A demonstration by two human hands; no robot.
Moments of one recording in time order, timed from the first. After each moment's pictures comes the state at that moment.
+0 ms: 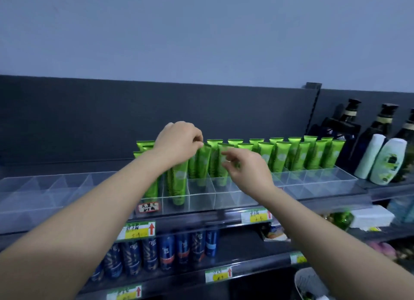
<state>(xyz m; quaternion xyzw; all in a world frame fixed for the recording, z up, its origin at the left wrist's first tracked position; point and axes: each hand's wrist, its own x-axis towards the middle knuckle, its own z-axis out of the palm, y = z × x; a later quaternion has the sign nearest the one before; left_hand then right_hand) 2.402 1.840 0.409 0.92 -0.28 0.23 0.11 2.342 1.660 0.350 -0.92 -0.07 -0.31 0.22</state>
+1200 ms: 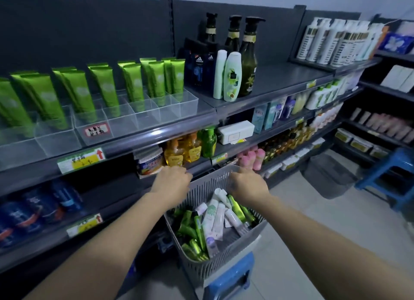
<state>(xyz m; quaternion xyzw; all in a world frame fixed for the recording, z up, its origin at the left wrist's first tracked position) 2.232 1.494 0.192 0.87 -0.48 0.05 -0.08 2.107 1.317 0.188 -0.98 0.21 0.01 0.04</state>
